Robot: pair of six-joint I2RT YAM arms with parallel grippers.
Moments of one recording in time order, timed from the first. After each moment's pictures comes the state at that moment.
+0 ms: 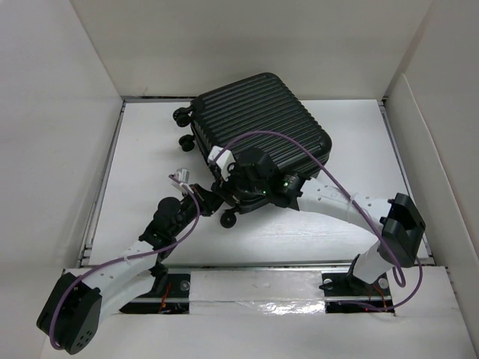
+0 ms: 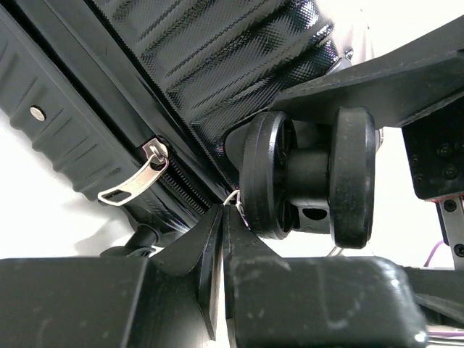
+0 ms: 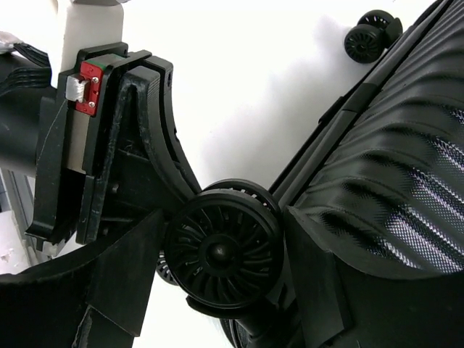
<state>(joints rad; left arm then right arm) -0.56 0.84 0.17 0.54 0.13 -0.84 1.00 1.58 1.27 -0.15 -0.08 -0.19</state>
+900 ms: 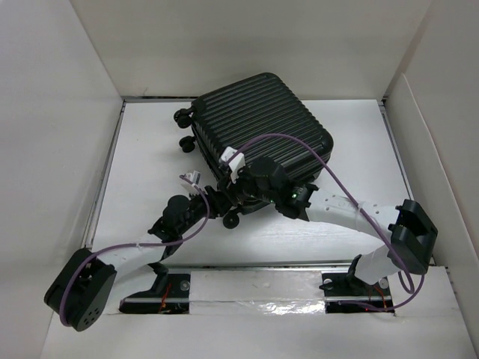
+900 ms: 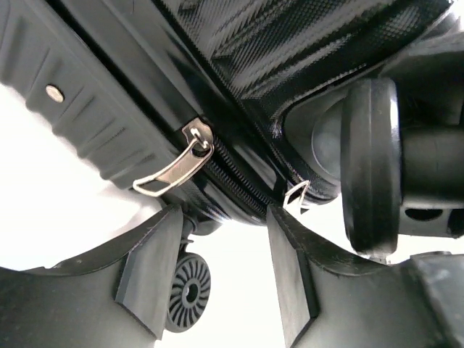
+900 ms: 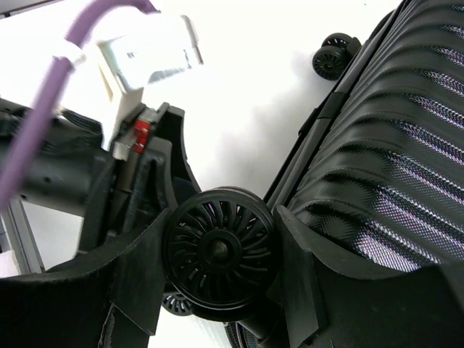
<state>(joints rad) -0.60 1.02 0.17 0.64 0.13 -0.77 1.01 1.49 1.10 0.09 0.00 -0.10</state>
